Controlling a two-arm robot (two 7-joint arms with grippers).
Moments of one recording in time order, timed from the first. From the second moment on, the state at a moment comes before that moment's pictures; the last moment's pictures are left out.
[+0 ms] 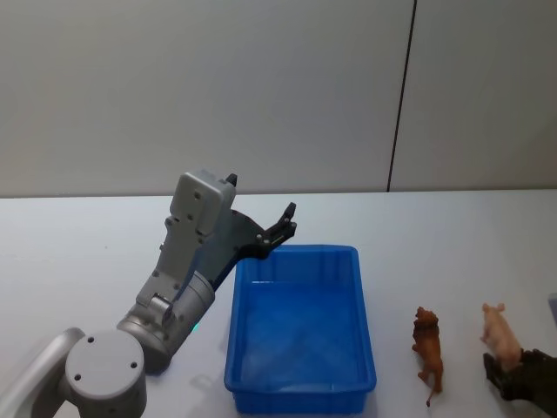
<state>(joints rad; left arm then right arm) -0.24 0.38 0.45 -1.63 -0.20 0.01 -0.01 -0.03 0.39 -0.18 -1.50 0.28 0.32 0.16</state>
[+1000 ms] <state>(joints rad) -0.24 0.38 0.45 -1.63 -0.20 0.01 -0.01 0.05 0.35 -0.21 -1.56 0.20 0.15 0.25</state>
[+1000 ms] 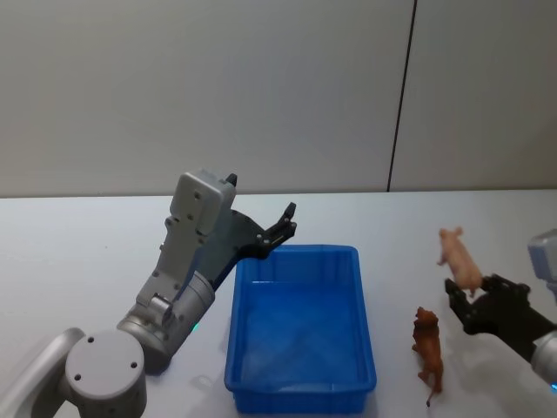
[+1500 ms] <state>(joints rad) -0.24 0.38 0.45 -1.63 -0.20 0.01 -0.01 0.10 0.30 -0.26 -1.59 0.13 0.14 0.40</state>
